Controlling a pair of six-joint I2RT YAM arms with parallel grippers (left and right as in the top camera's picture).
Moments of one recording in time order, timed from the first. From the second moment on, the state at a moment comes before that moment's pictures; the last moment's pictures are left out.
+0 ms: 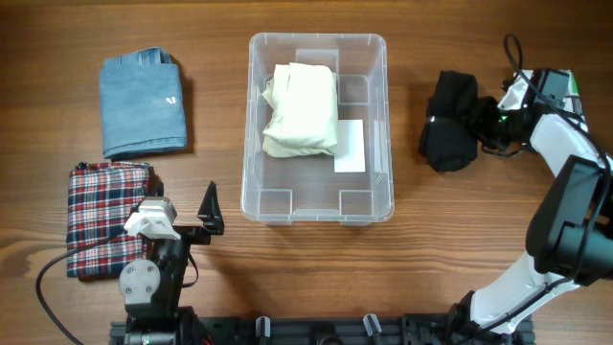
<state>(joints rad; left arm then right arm) 0.05 0.02 0.01 -0.06 0.16 -0.22 -0.33 1.92 1.19 -0.43 -0.49 0.33</state>
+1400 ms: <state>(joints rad) 0.05 0.02 0.01 -0.06 0.16 -0.22 -0.32 1.90 1.19 -0.48 -0.38 -0.16</state>
